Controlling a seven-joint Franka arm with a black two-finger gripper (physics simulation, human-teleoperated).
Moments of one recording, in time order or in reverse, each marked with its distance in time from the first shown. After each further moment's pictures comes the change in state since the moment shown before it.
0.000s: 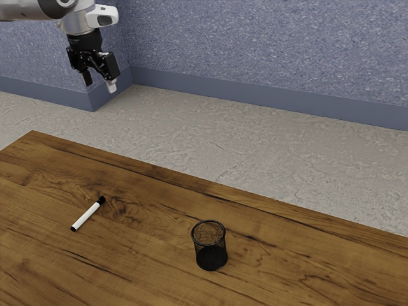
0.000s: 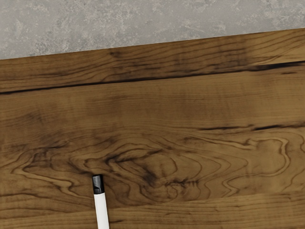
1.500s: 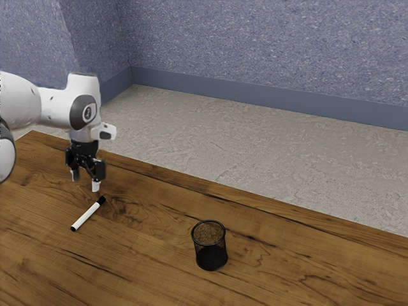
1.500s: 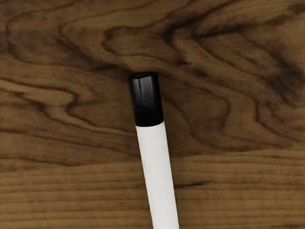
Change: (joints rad) arm 0.036 0.205 0.098 -0.491 0.041 0.354 0.156
